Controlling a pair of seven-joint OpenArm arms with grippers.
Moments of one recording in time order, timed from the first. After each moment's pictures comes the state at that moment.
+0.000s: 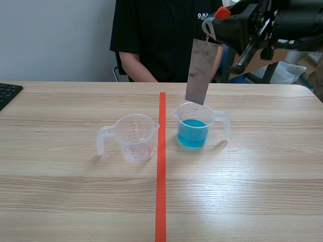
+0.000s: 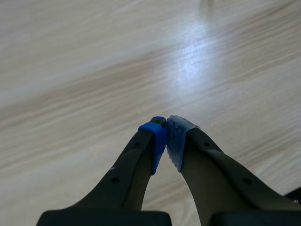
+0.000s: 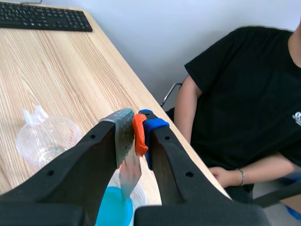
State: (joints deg) left arm 51.9 -50.0 -8.5 84.5 -30.6 -23.4 -20.0; right arm 12.1 30.3 -6.7 98.6 19.0 45.5 -8.9
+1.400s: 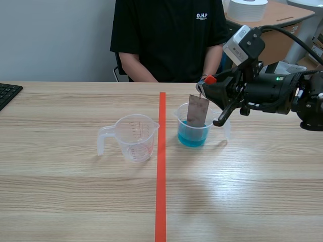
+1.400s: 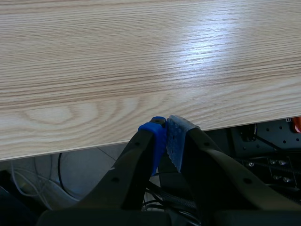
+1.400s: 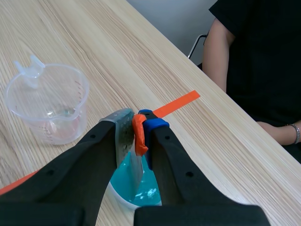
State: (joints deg) left arm 58.0 -29.9 -9.4 84.4 -23.4 -18.4 -19.6; right arm 12.5 23.8 -11.8 75.7 2.8 45.4 7.6
